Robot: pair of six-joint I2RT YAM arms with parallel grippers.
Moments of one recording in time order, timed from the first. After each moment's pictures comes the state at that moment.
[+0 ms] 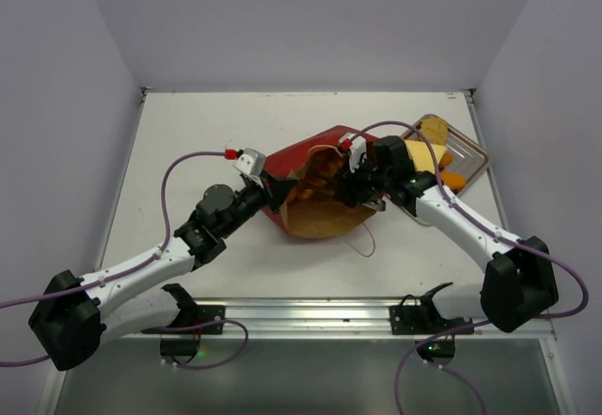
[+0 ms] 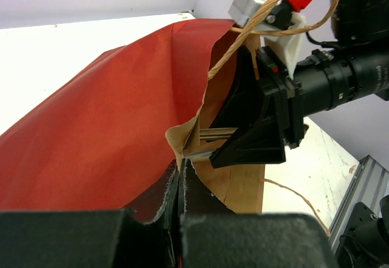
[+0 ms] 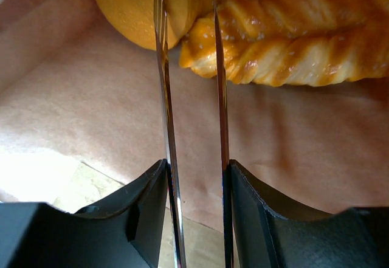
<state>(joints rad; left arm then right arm) -0.76 1.03 0.54 0.49 0.00 -0.36 0.47 1.32 0.94 -0.32 -0.41 -0.13</state>
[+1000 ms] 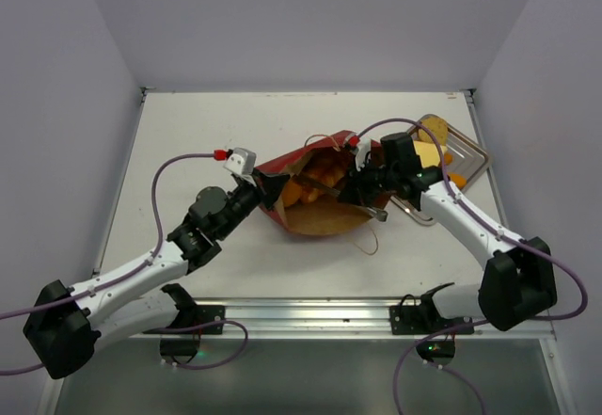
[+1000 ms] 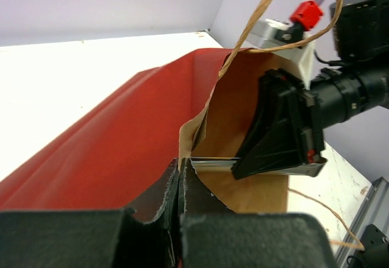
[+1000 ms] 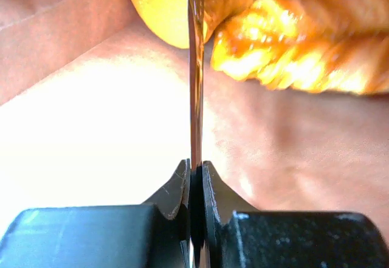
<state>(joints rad) -0.76 0.97 0.54 0.46 -0.07 -0.35 0.41 1.36 0.97 -0.40 -0.60 -0.09</state>
